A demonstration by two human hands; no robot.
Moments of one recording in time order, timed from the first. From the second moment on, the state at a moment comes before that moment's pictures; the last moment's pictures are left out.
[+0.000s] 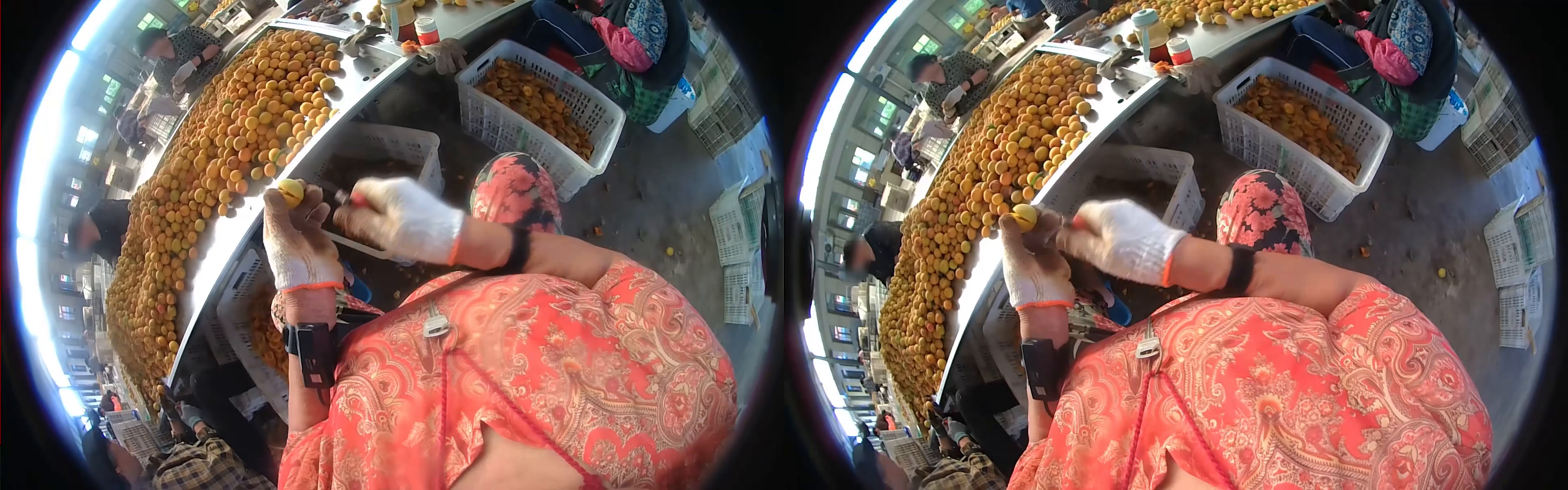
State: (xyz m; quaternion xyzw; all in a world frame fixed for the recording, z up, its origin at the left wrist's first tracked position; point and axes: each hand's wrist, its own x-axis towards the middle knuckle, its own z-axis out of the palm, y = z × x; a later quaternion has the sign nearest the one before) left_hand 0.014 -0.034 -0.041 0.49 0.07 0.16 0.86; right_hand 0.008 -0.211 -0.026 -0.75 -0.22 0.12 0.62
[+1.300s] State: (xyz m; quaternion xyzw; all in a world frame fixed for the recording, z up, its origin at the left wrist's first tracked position) left_hand 0.003 -0.035 -0.071 0.52 0.09 -0.13 0.84; right_hand 0.026 -0.222 -0.045 -0.77 -0.15 -0.17 0.60
